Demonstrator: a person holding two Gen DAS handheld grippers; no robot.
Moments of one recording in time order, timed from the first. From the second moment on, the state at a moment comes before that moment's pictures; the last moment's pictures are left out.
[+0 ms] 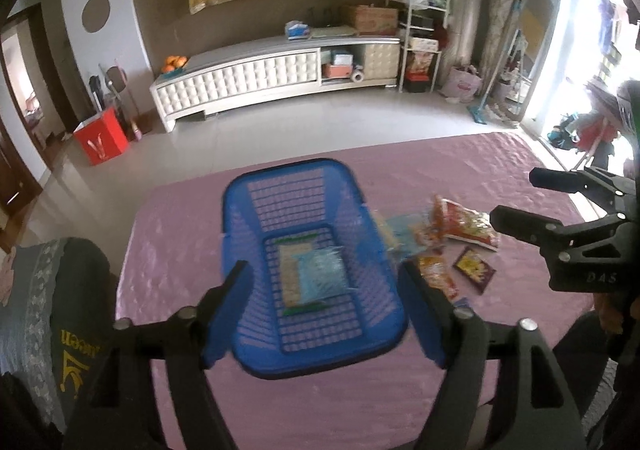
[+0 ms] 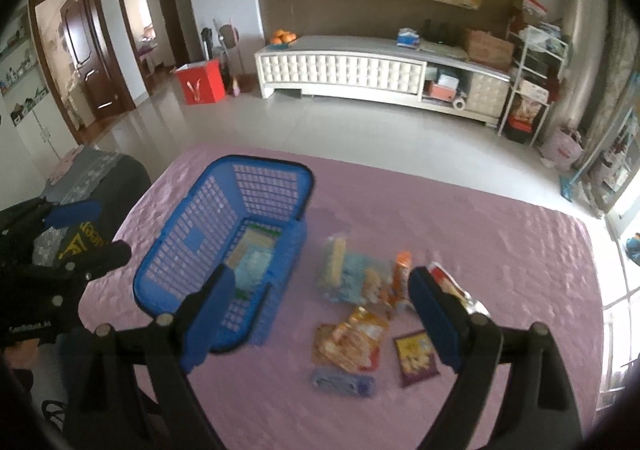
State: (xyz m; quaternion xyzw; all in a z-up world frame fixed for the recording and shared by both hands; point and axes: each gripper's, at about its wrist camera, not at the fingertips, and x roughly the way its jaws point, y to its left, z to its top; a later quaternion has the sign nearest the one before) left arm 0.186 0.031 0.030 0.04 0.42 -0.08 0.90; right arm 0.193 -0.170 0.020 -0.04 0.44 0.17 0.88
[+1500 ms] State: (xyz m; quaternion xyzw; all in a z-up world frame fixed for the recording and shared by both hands) left arm 0.213 -0.153 -0.189 0.22 0.55 -0.21 0.78; right arm 0.167 -0.308 -0.159 -0.01 0.55 0.14 0.82
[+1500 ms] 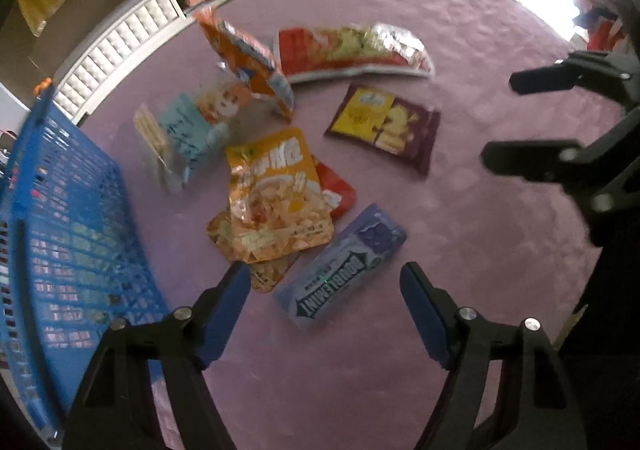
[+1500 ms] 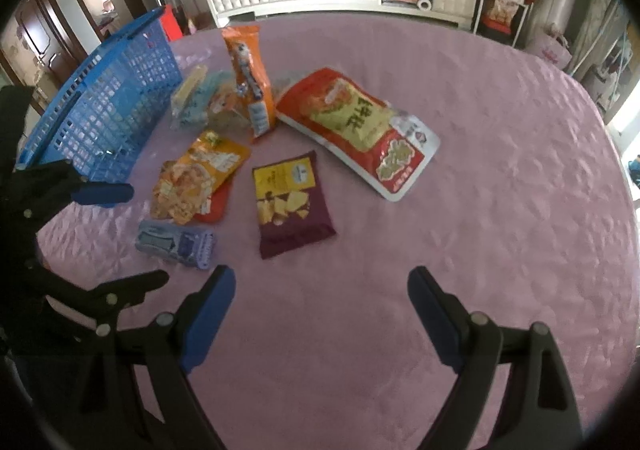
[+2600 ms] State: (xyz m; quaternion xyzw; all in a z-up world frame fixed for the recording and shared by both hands) left arm 0.236 -0.132 -0.141 0.04 0.50 -0.18 0.85; right arm 0.252 -0.305 -0.132 -0.08 0.51 0.17 0.84
